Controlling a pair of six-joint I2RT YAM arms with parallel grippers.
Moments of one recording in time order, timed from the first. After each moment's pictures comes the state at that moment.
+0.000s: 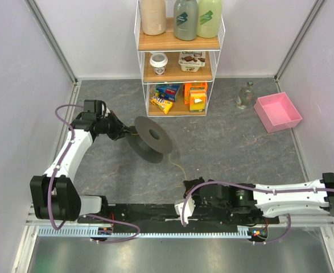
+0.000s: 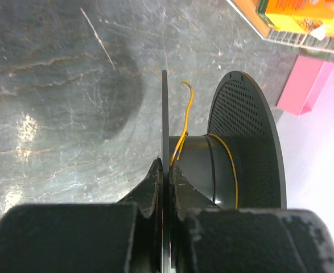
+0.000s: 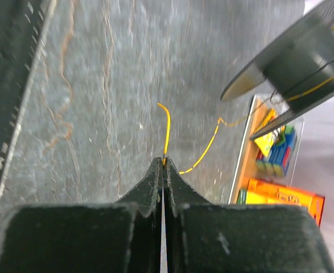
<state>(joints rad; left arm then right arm) -0.05 1.29 1.00 -0.62 0.46 -0.80 1.46 0.93 0.40 -0.05 0.31 -0.91</state>
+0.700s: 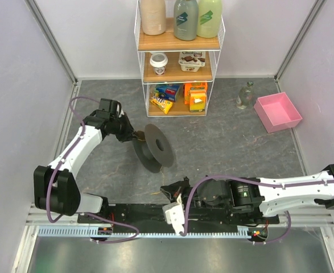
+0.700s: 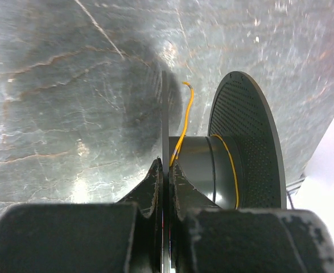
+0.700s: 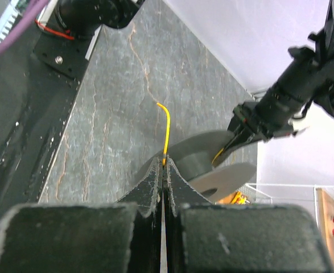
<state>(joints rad) -0.19 1.37 1.05 -0.66 0.32 -0.68 1.61 1.00 0.85 -0.19 0.17 -0.80</state>
